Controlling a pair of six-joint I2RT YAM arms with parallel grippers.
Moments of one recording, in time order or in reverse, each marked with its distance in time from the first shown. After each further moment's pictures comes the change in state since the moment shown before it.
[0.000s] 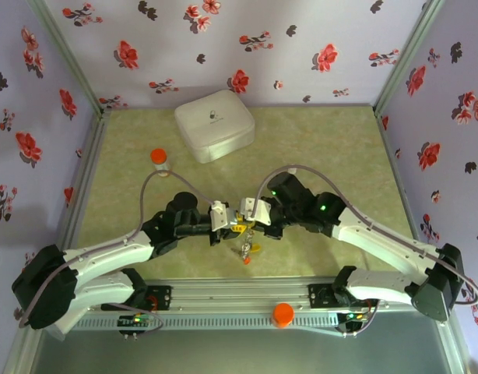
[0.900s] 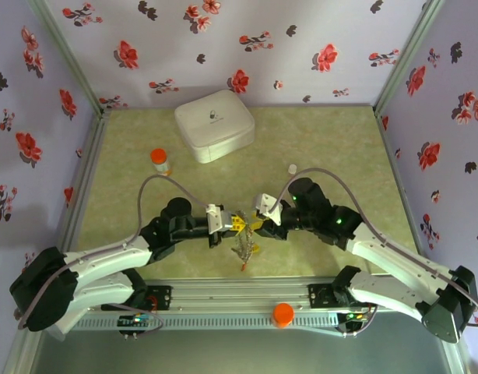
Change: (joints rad) left arm 0.000 -0.024 -0.091 0.191 0.019 -0.060; right arm -0.102 -0.184 -0.215 0.275 -0.188 0.188
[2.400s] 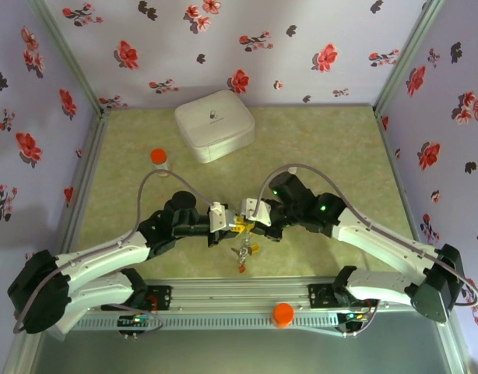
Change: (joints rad) left arm -0.005 -0.023 0.119 -0.278 0.006 0.086; right arm 0.074 0.172 0.177 -0.228 0.074 -0.158
